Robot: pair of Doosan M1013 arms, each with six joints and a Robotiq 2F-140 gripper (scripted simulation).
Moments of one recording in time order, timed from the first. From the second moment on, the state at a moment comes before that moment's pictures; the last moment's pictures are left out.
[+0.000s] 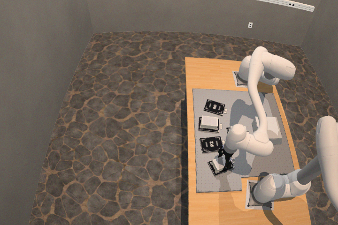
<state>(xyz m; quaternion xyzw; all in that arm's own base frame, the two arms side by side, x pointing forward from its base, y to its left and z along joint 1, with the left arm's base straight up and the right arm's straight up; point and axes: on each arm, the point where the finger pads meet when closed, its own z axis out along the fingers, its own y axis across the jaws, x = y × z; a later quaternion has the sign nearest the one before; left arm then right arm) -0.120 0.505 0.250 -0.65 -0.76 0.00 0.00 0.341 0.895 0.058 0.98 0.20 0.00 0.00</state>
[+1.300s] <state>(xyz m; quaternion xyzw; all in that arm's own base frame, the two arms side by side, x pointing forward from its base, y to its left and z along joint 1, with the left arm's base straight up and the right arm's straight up) -0.120 0.505 0.250 -0.65 -0.76 0.00 0.00 0.341 0.895 0.053 0.98 0.20 0.00 0.00</state>
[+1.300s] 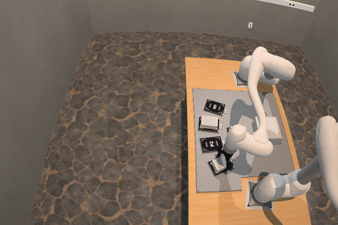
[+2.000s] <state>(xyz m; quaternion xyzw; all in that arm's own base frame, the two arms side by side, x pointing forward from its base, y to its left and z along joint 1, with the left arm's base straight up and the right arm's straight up) -0.120 0.505 0.250 -0.65 -0.76 0.00 0.00 0.341 0.895 0.062 0.98 0.20 0.00 0.00</state>
